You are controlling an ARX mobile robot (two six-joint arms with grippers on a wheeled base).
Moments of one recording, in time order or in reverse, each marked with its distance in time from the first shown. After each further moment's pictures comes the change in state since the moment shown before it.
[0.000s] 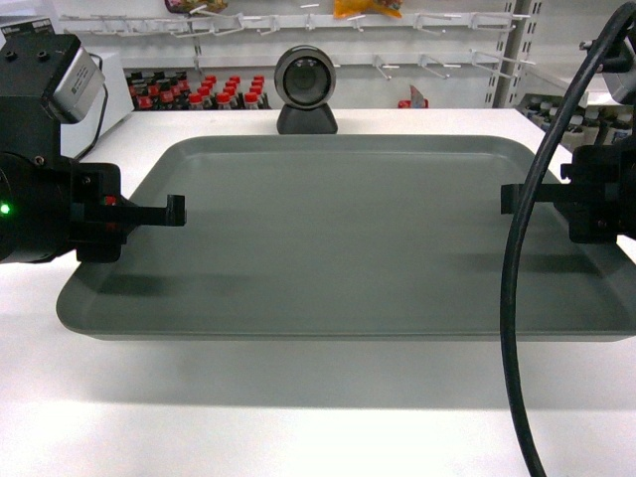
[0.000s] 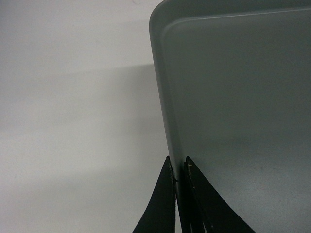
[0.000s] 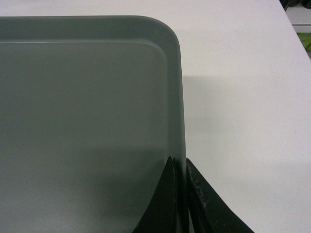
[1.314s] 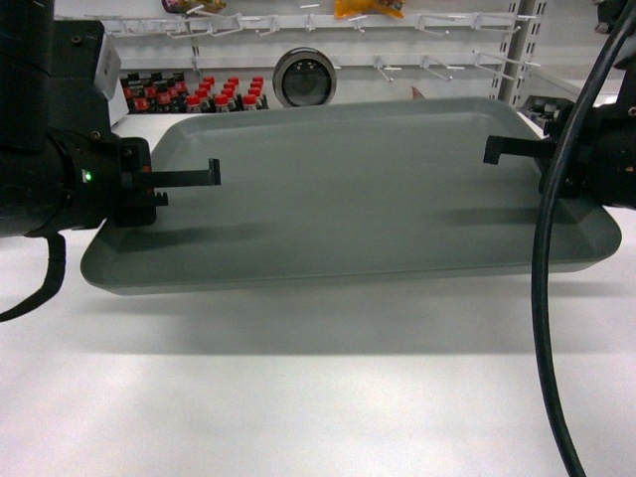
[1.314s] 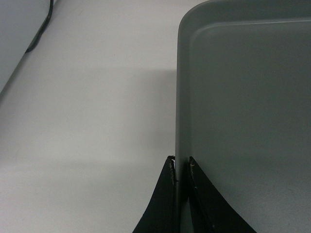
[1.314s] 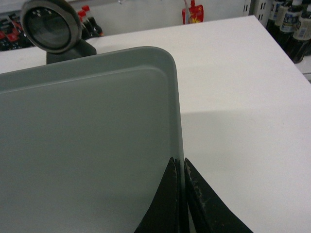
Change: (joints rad) left arm -0.063 0.141 0.130 0.049 -0.282 -0.122; right arm -0.014 0.133 0.014 0.363 -0.075 0.060
